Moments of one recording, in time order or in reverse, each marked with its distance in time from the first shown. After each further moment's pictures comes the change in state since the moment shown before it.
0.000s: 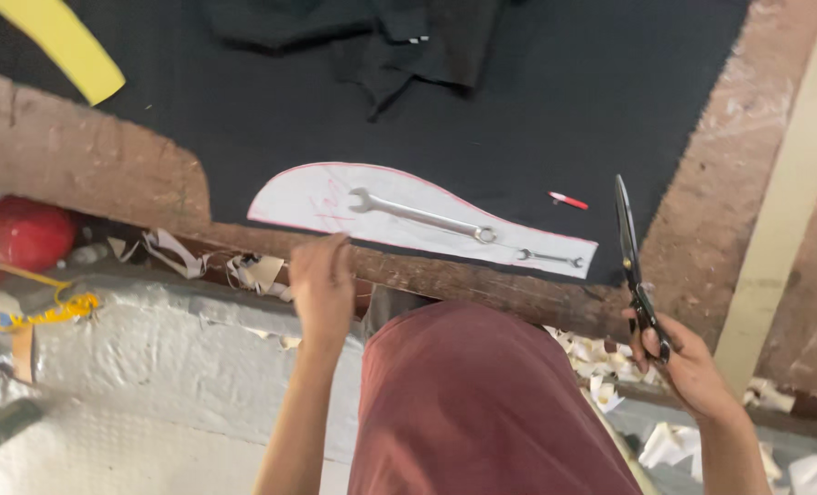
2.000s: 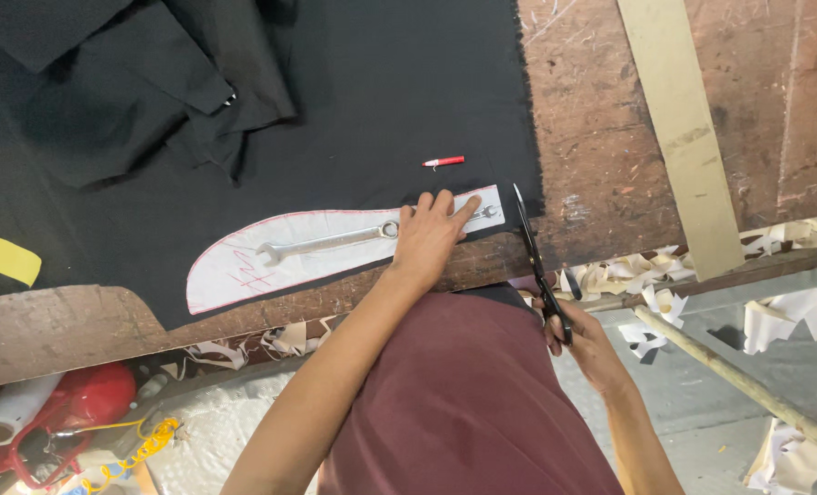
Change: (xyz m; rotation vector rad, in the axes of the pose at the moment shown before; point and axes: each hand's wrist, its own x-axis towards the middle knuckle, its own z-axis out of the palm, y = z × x) left_hand 0.006 0.135 0.195 0.329 -0.899 0.665; right_hand -0.047 0.108 0.099 0.377 0.191 -0.056
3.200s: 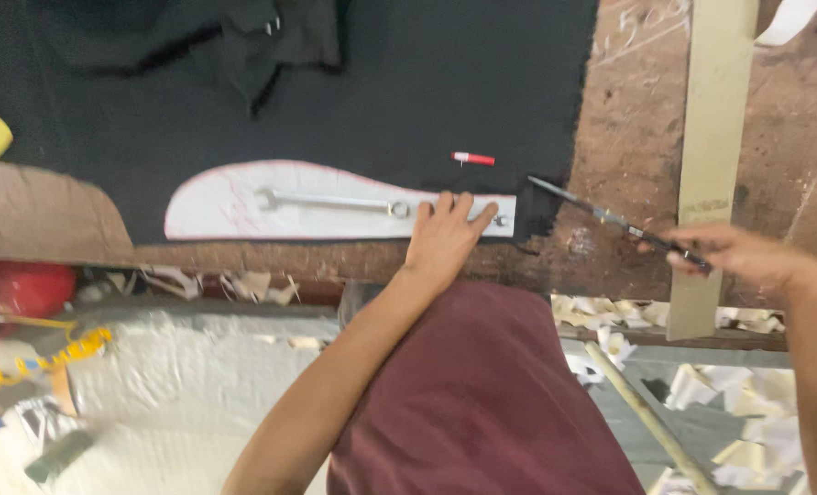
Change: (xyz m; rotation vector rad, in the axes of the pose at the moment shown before) left_hand -0.009 0.022 0.013 0.097 0.158 -0.124; right_hand 0.161 -0.182 -0.222 -0.672 -0.423 0.376
